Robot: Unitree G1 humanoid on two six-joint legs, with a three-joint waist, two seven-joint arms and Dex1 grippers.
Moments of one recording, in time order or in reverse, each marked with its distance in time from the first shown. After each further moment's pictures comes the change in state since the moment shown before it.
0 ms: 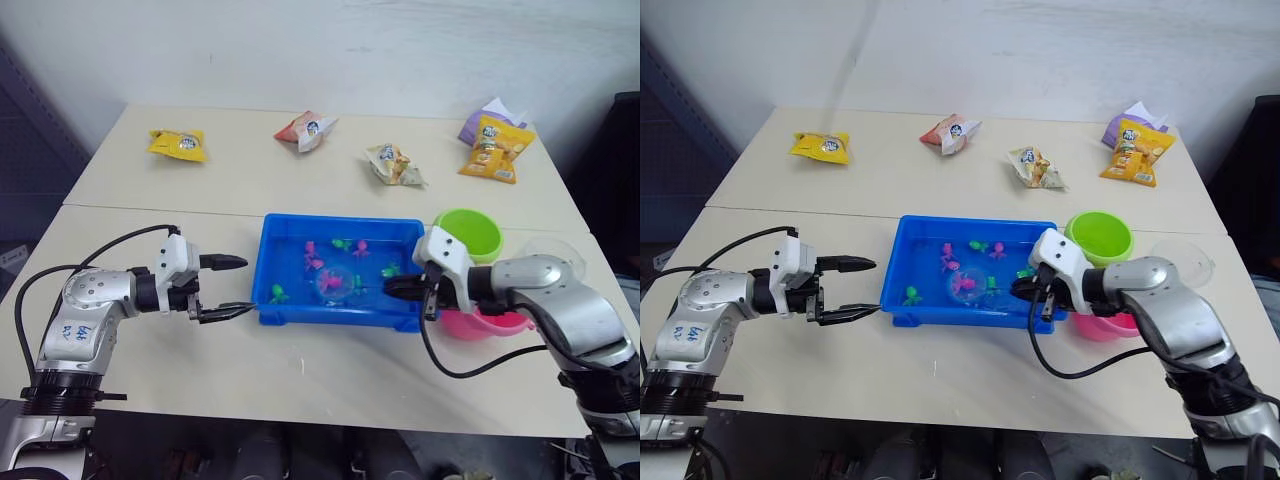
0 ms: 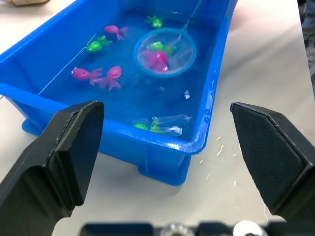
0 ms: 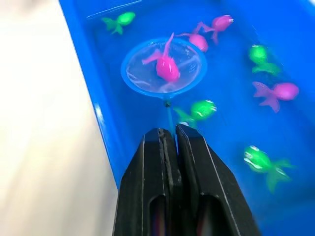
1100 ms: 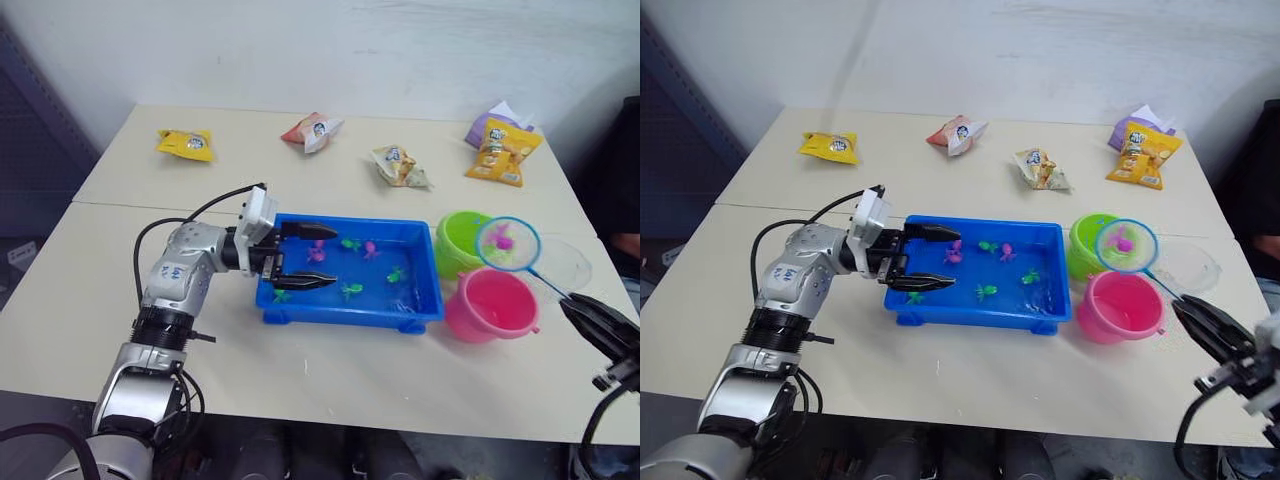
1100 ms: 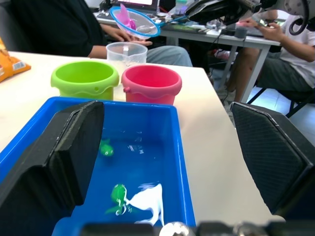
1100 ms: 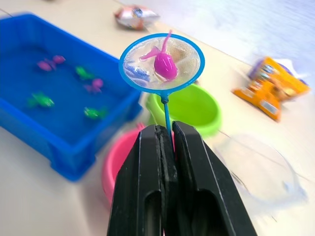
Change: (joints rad) left arm -0.381 -0.327 -0.165 0.191 -0.051 0.087 -0.142; right arm 0.955 0.285 -0.981 -0.345 0.195 -0.459 -0.154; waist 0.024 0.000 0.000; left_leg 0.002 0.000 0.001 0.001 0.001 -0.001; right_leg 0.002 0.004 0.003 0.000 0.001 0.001
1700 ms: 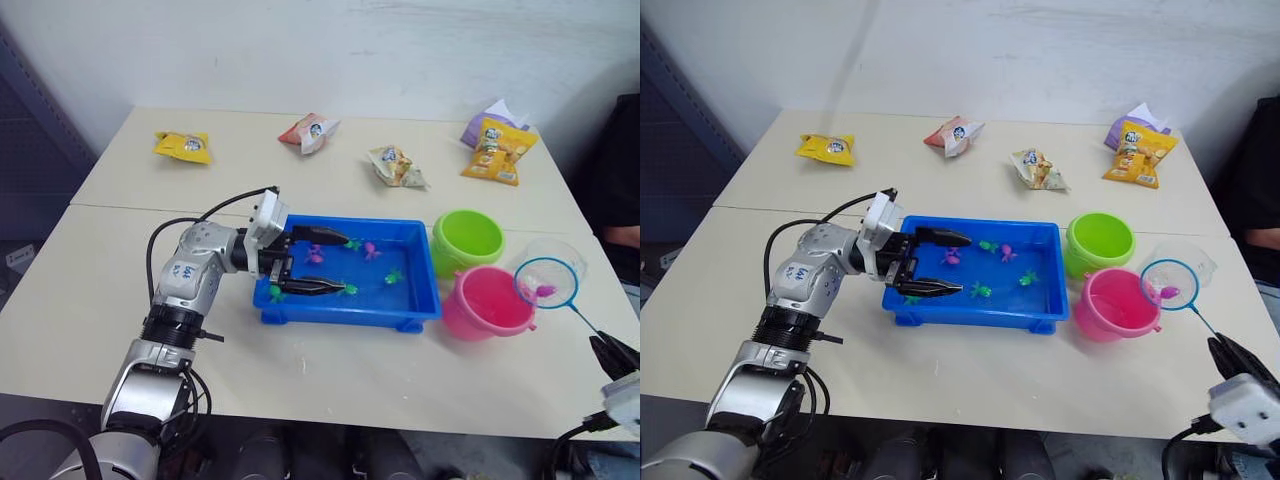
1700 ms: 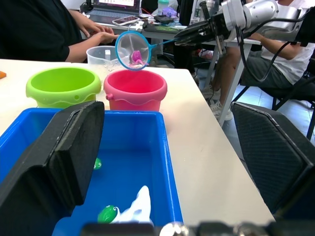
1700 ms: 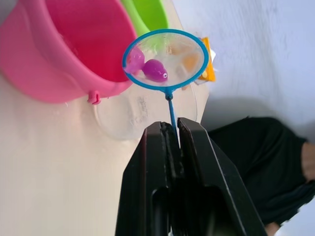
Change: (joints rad) left arm 0.002 -0.020 -0.018 -0.003 0.010 0.000 -0.015; right arm 0.046 -0.004 0.104 0.469 -0.825 -0.988 -0.321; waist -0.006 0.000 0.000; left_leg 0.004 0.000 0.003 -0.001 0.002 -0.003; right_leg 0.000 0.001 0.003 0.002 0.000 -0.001
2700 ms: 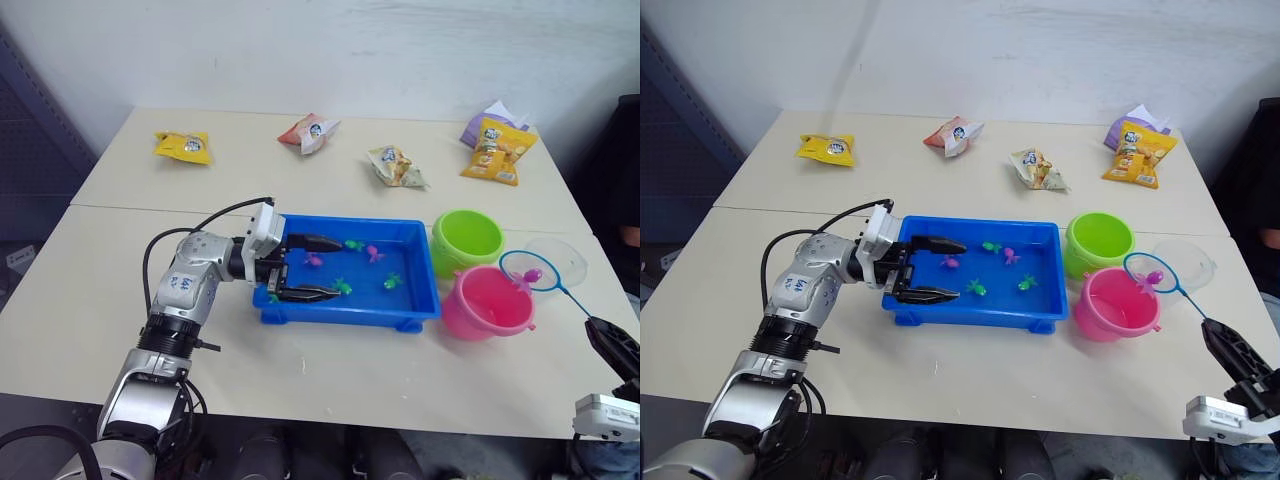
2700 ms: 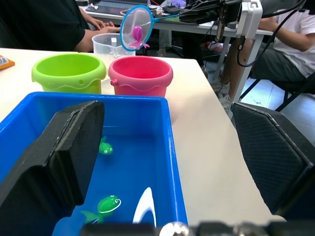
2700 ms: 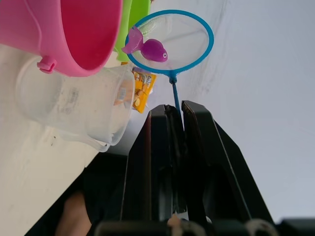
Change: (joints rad) left arm 0.045 0.004 0.000 0.008 0.038 -0.086 0.014; right arm 0.037 -0.164 -0.024 0.028 -0.602 -0.205 -0.622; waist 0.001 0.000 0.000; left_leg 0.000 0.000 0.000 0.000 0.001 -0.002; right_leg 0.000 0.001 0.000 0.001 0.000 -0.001
